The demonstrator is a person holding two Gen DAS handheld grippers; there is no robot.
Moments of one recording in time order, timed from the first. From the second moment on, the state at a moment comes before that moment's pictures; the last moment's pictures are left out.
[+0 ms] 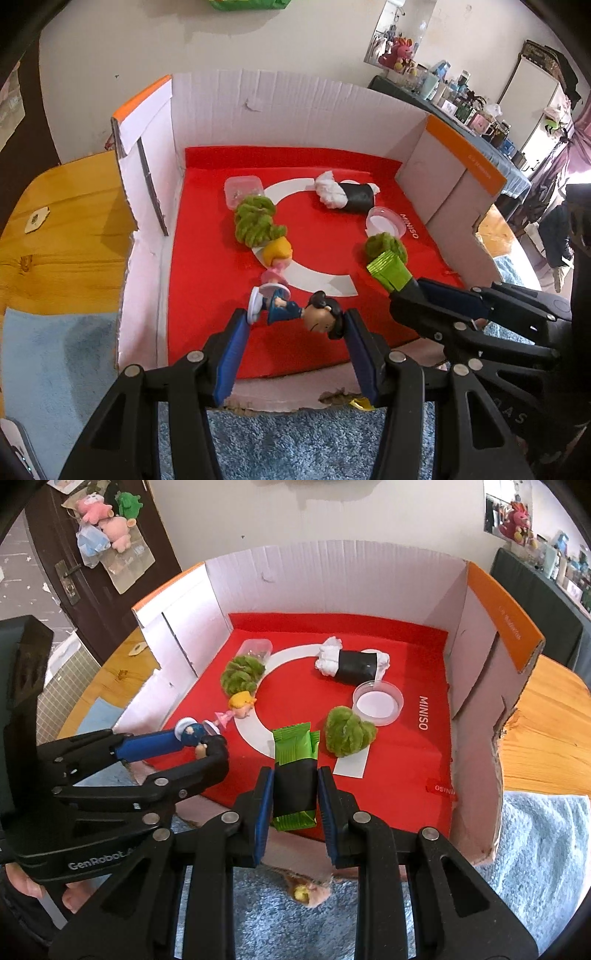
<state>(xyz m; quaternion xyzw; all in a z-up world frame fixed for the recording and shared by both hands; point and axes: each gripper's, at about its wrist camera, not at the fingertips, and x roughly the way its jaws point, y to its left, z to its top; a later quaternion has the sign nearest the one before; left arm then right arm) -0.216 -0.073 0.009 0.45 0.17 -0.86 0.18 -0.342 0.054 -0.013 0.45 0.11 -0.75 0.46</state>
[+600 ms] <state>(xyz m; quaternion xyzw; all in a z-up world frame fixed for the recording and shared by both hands) -0.235 -0.085 0.006 0.45 0.15 -0.86 0.19 -0.353 0.053 -0.027 0.47 0.13 -0.76 0.44</state>
